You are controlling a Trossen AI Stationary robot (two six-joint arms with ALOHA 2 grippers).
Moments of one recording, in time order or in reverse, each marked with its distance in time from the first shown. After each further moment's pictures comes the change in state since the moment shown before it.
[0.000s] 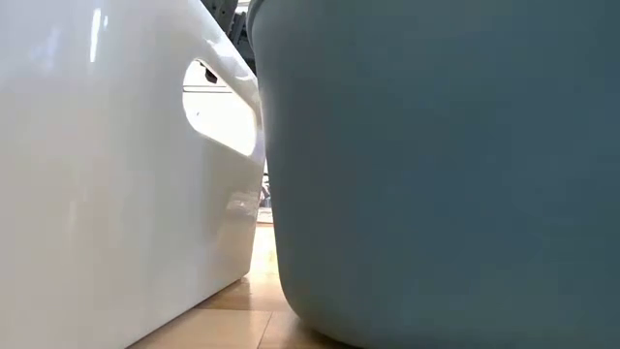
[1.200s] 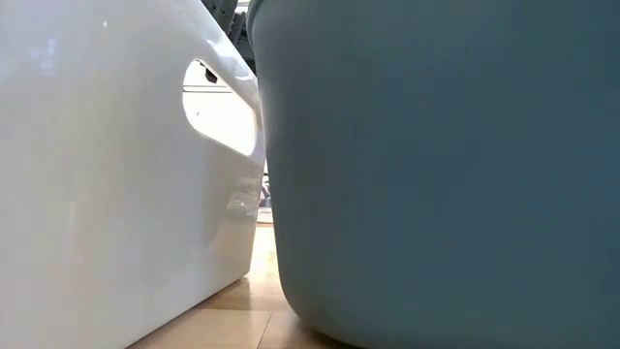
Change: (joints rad) left arm 0.000 0.000 0.000 -0.002 0.001 0.002; right arm 0.026 0.214 0.000 -0.038 0.008 0.074
